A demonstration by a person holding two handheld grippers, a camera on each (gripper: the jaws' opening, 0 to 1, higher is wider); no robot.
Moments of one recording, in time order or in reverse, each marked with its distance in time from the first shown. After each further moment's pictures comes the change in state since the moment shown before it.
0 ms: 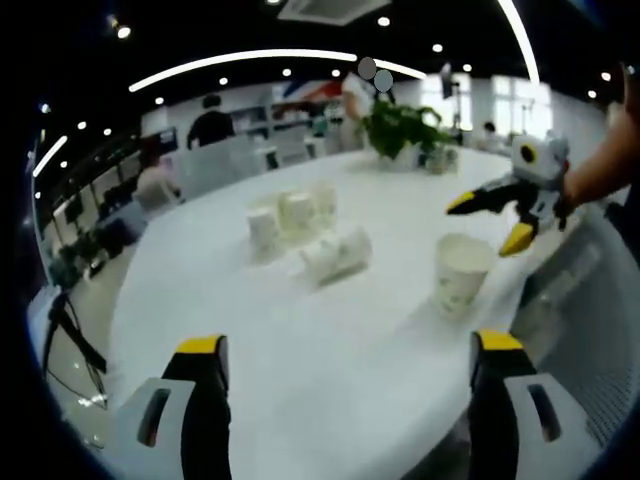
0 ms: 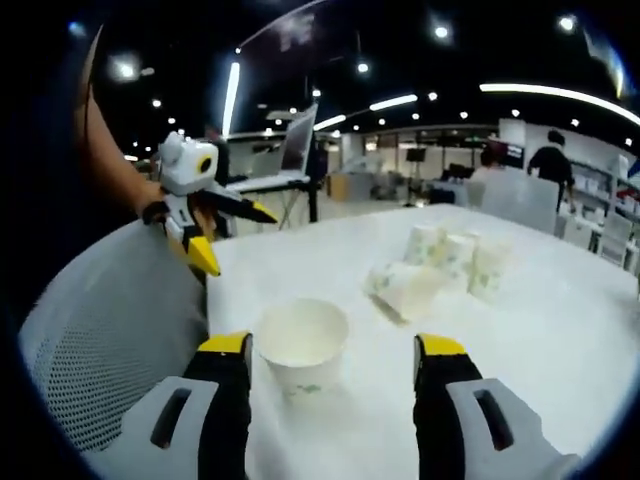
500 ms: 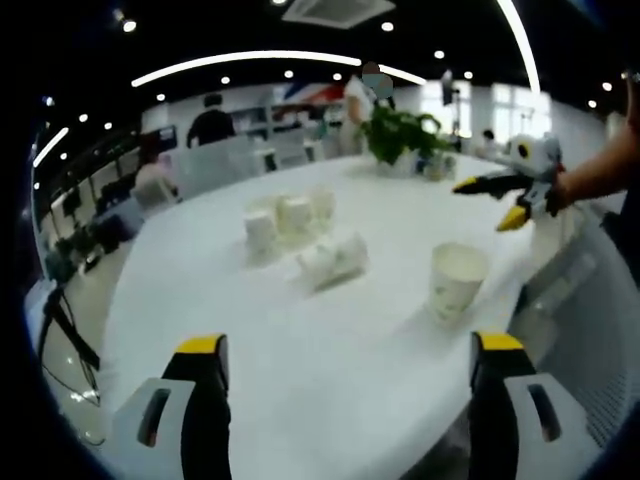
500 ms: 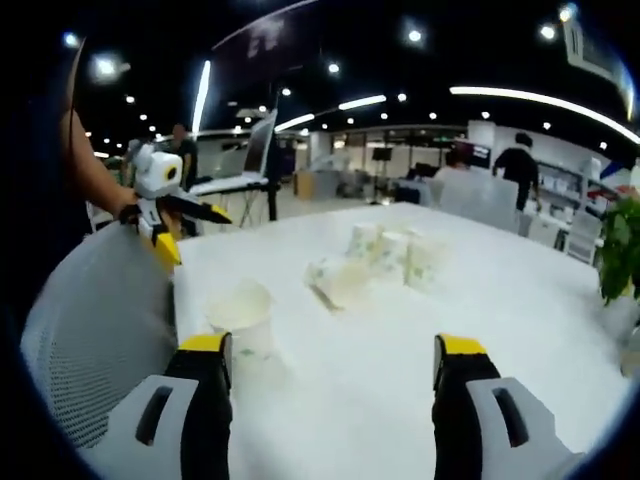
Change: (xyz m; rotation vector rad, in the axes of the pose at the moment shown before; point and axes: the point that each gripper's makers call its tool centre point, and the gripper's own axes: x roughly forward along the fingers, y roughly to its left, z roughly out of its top) left arm -0.001 -0.003 0.004 -0.024 -0.021 -0.018; right arm -0.052 -0.056 -0.012 -0.005 0.039 -0.141
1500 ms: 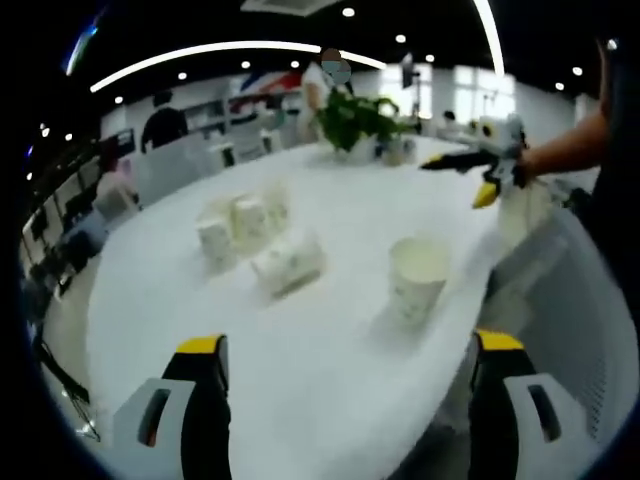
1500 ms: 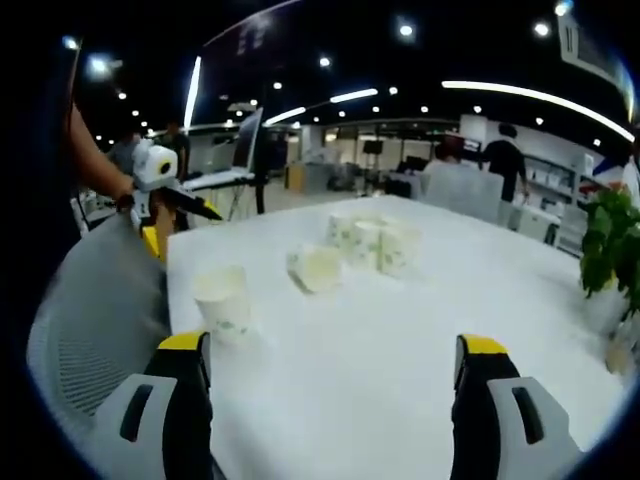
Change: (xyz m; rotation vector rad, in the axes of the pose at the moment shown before) left arm 0.012 -0.026 0.023 0.104 0.066 -0.169; right arm -0.026 -0.026 -0.005 0.017 0.004 -0.023
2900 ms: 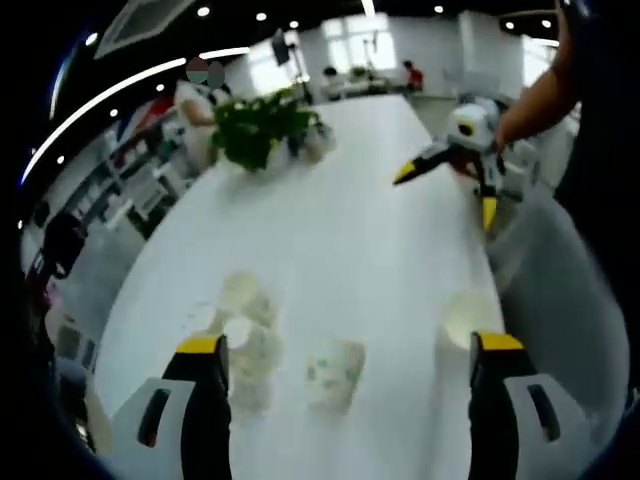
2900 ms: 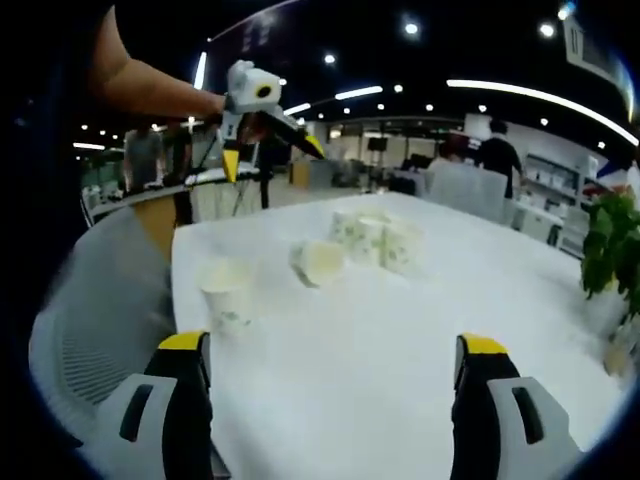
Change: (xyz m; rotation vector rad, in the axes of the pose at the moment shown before) left arm 0.077 0.036 0.129 0.472 0.186 -0.341; right arm -0.005 0.003 -0.005 -0.017 0.025 0.017
